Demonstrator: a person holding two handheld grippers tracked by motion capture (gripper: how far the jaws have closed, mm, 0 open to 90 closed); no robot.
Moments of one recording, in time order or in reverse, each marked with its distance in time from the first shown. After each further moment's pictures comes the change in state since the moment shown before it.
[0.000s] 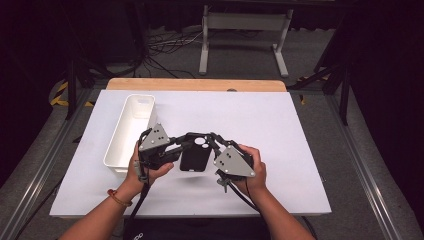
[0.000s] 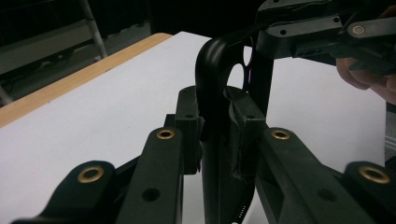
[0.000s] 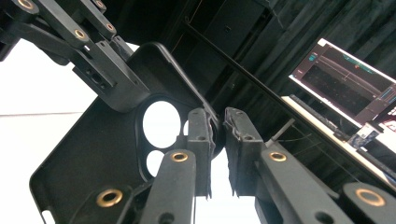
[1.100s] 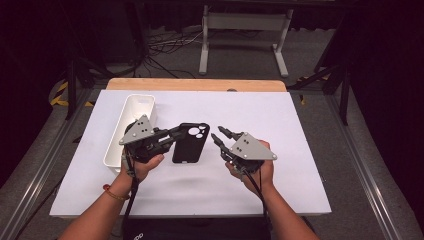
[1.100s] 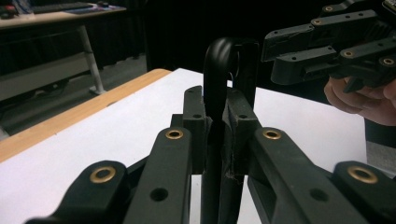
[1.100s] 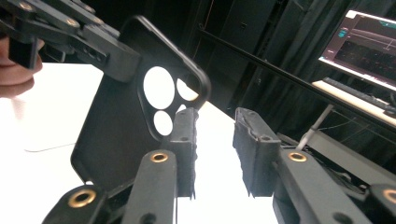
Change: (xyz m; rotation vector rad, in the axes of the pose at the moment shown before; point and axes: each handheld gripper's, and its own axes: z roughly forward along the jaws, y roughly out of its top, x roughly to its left) left arm 0.017 0.008 -0.022 -0.143 0.000 0.003; right arm -0.032 0.004 -0.008 -0.016 0.107 0.210
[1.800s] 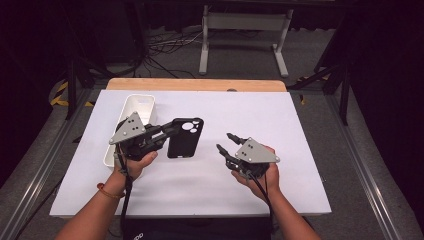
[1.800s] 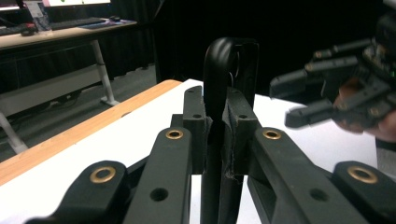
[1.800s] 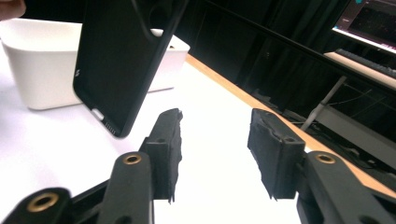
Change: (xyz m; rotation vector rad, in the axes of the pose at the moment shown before) left arm 0.006 0.006 -0.014 -0.042 0.024 0.007; right arm -0.004 -0.033 -0.007 0.093 0.032 0.027
